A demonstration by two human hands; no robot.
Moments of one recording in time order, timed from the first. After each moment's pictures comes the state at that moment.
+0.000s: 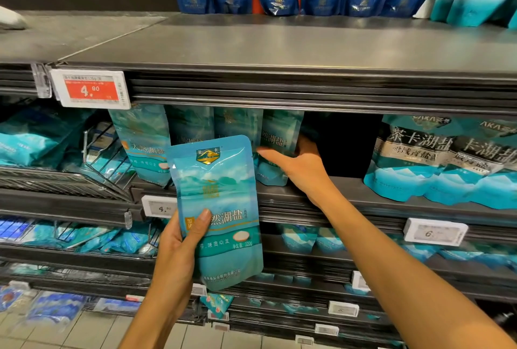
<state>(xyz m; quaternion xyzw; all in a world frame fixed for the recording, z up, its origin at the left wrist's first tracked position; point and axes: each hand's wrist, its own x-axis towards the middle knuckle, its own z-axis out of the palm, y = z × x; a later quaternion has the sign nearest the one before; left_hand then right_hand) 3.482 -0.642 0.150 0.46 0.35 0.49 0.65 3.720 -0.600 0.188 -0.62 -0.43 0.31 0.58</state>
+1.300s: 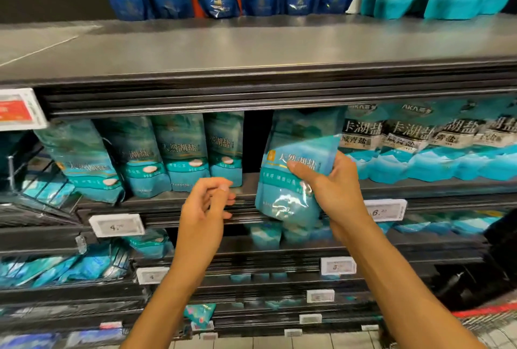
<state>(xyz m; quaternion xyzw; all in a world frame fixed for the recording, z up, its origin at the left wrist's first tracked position) 3.577 -0.640 0.173 0.63 0.36 0.46 0.51 3.765 -0.713 0.202 -0.58 -0.33 0.26 0.70</state>
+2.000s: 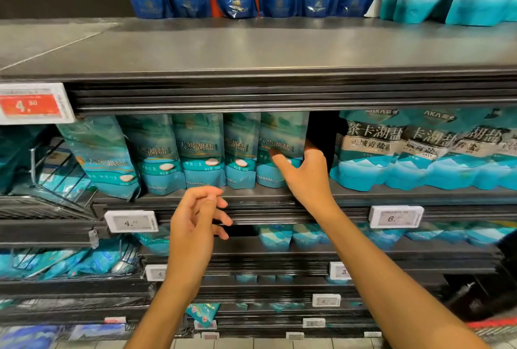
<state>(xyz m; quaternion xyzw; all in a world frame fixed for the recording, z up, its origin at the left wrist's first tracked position) 3.544 -0.641 0.170 0.58 0.35 0.50 0.54 3.751 -0.647 0.187 -0.71 -0.40 0.13 0.56</state>
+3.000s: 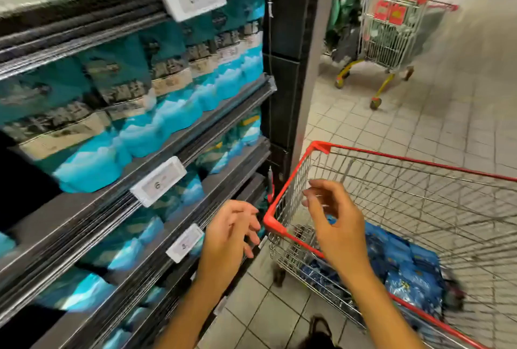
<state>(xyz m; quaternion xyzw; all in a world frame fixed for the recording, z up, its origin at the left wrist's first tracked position) 3.741 -0.822 0.097 0.71 0.06 0.05 0.70 3.778 -1.006 0.098 -0.78 -0.06 -0.14 0.61</state>
